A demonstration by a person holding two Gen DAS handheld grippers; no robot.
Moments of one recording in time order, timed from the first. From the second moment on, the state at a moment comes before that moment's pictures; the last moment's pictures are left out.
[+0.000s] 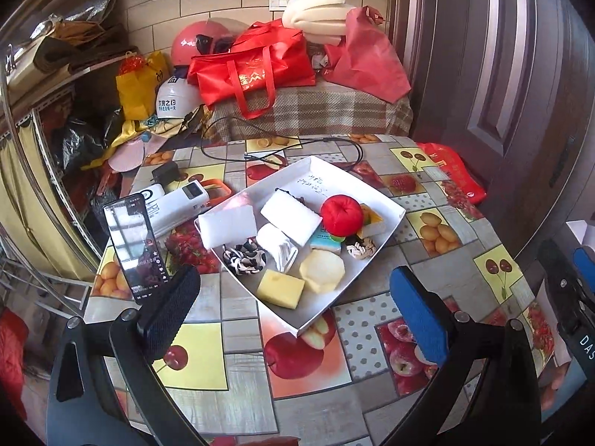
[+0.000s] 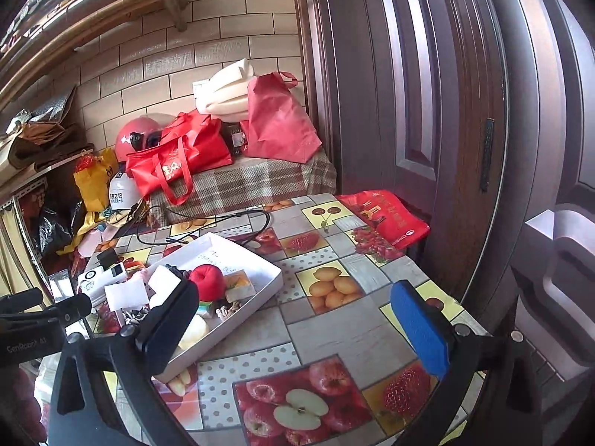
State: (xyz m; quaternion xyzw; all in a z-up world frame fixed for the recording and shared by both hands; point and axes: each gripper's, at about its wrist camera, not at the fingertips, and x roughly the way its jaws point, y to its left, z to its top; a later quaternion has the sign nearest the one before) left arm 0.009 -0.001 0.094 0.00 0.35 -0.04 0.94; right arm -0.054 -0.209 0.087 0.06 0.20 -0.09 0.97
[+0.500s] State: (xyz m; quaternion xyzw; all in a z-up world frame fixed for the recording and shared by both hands) left arm -0.005 -0.023 0.092 0.04 0.36 -0.04 0.93; right arm -0.066 -0.209 0.086 0.07 0.20 -0.08 0.97
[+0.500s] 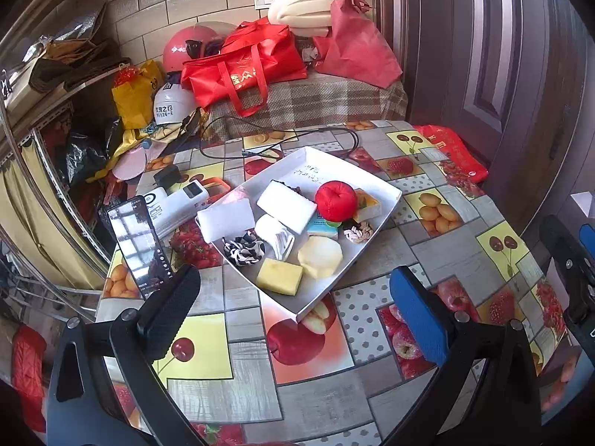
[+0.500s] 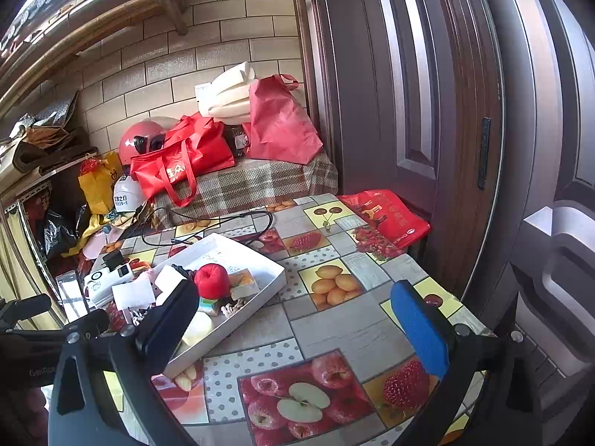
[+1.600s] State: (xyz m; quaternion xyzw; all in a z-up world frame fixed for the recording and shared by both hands) left arm -0.008 -0.049 0.078 0.05 0.38 -0.08 0.92; right arm -0.066 -0.224 0.082 0.09 0.22 -0.10 0.97
